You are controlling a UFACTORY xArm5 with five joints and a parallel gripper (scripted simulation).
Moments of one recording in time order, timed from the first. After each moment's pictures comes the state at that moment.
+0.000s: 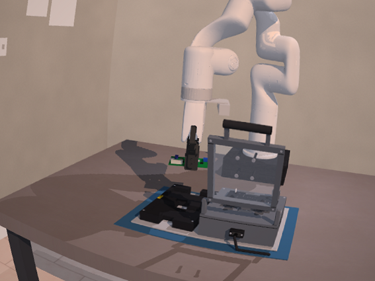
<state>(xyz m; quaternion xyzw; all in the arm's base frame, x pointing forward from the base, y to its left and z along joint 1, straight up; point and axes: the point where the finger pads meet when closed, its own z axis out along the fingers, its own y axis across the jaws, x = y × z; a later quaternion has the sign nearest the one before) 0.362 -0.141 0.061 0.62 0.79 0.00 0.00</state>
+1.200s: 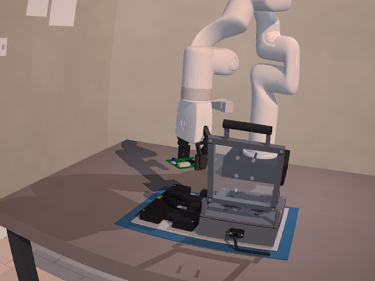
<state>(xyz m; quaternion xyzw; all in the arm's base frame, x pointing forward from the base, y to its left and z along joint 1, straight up) 0.362 -0.141 0.061 0.36 0.93 0.00 0.00</state>
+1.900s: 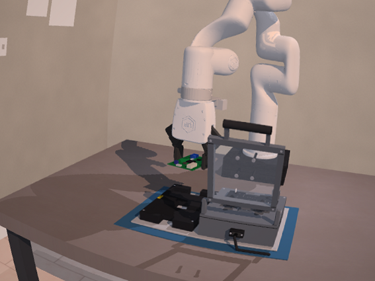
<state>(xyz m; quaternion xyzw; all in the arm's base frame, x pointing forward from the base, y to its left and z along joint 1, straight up) 0.362 -0.141 0.061 0.13 0.99 0.00 0.00</state>
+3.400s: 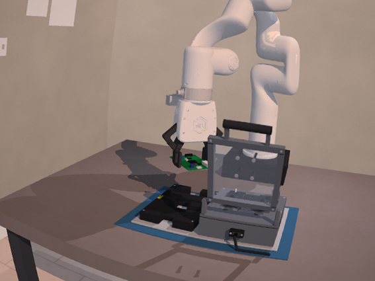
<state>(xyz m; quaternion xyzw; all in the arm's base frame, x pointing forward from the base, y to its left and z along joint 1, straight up) 0.362 -0.141 0.061 -0.37 0.93 0.00 0.00</state>
